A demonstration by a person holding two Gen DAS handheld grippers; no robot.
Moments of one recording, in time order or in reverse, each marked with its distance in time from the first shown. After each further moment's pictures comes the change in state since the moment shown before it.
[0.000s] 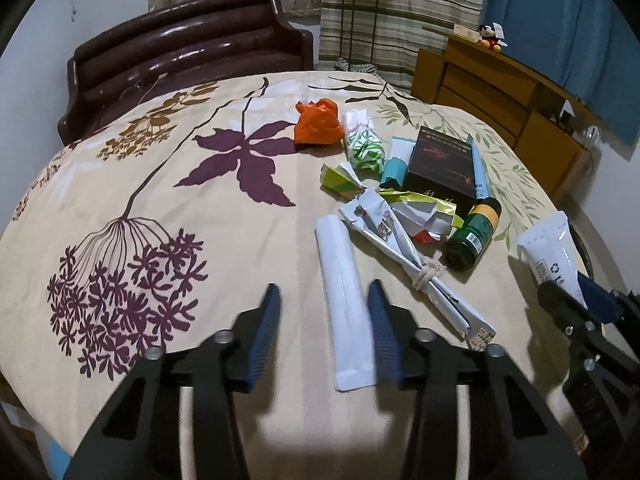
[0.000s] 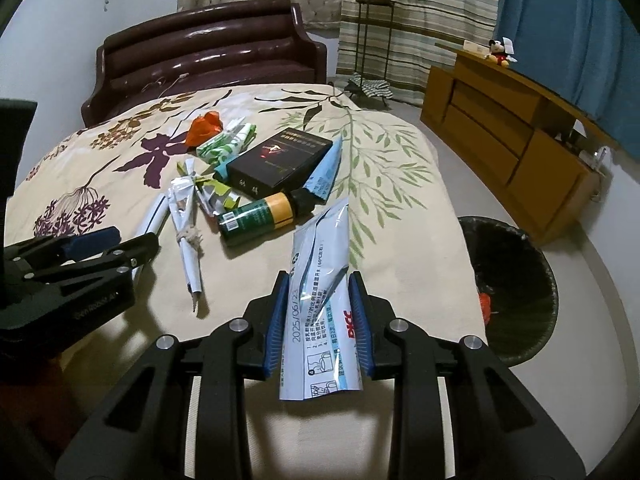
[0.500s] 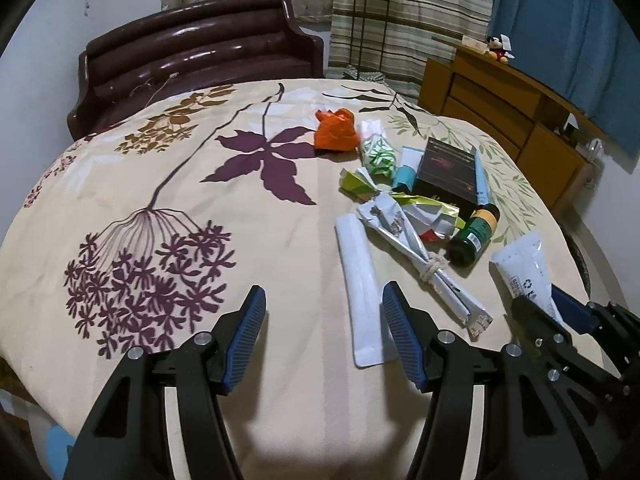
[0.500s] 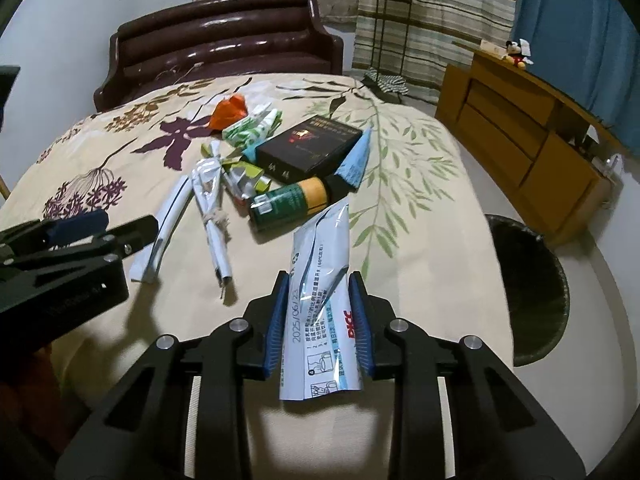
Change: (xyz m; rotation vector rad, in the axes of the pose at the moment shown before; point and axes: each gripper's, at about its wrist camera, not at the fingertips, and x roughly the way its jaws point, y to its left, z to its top) left arm -0.016 0.011 -0.005 -0.039 -0.017 0.006; right arm 0.001 0.016 -0.006 -0.038 0.020 0.031
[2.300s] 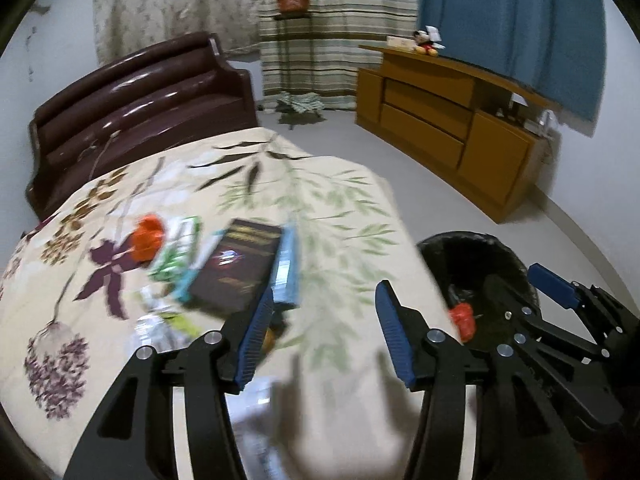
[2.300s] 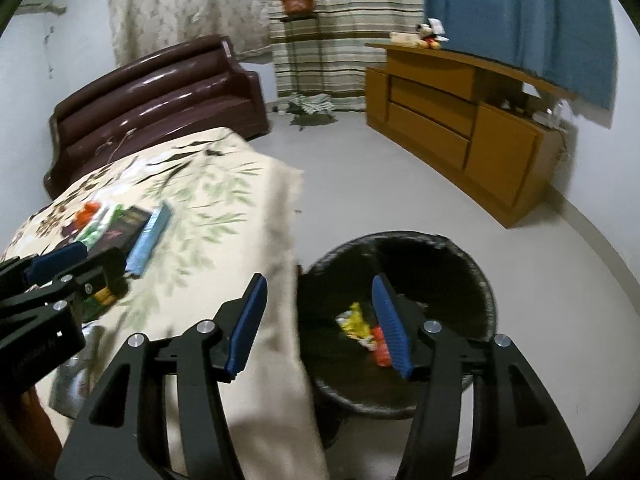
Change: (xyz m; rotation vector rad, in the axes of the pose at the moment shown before) left arm -0.003 -0.158 0.056 0.171 -0.085 -0.074; right arm 0.002 -0.170 0.021 0.233 -0.096 -0.081
